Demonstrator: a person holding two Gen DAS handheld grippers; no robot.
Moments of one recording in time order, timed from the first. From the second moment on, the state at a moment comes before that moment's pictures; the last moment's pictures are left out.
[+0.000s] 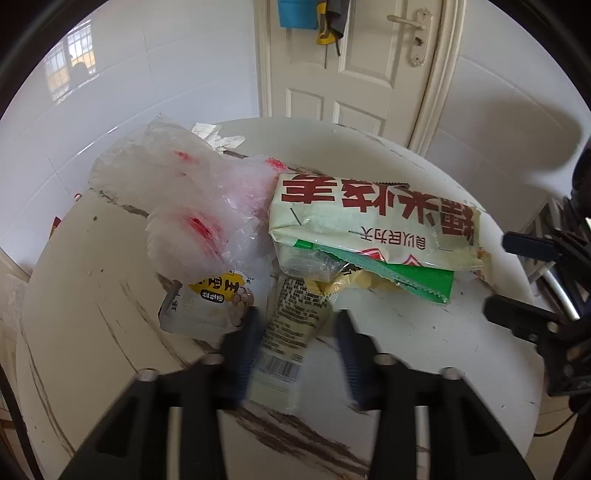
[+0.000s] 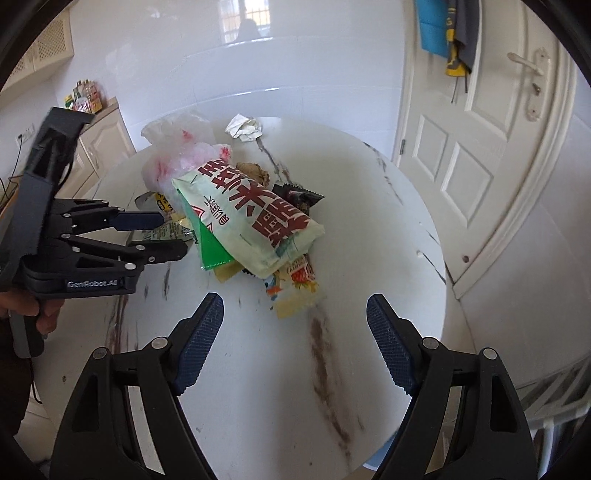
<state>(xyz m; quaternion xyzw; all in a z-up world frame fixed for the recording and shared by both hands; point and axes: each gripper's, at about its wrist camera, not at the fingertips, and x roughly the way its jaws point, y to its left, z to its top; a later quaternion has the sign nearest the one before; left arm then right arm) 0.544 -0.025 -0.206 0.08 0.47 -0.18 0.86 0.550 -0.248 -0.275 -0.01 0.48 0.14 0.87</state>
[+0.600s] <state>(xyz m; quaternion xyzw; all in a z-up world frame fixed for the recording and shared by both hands) 0.482 0.023 -0.191 0.01 0.47 -0.18 0.86 0.543 -0.244 -0.285 -0.02 0.49 0.15 0.86</state>
